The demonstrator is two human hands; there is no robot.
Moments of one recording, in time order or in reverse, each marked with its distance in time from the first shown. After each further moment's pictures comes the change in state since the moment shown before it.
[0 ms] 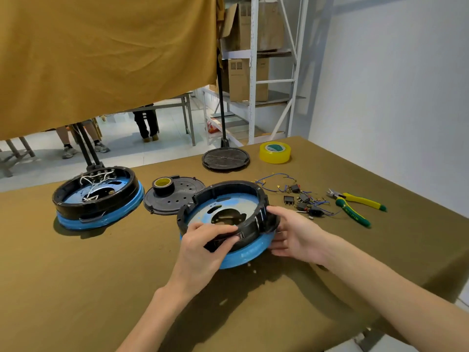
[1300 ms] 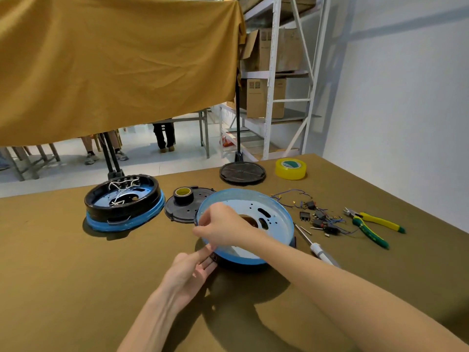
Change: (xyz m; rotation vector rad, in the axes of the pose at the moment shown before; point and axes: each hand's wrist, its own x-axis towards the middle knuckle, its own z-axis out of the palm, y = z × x) left_hand -0.005 -0.023 -0.039 -1.145 0.215 -1.239; right_hand 0.020 -0.034 0.172 -1.075 -0.066 -0.649
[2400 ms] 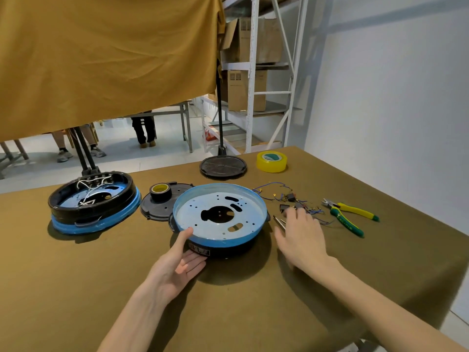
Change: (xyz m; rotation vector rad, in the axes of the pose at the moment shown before) left_hand 0.017 -0.007 0.016 0.093 0.118 -0.116; right_hand -0.098 0.160 -0.051 -0.618 0.508 0.393
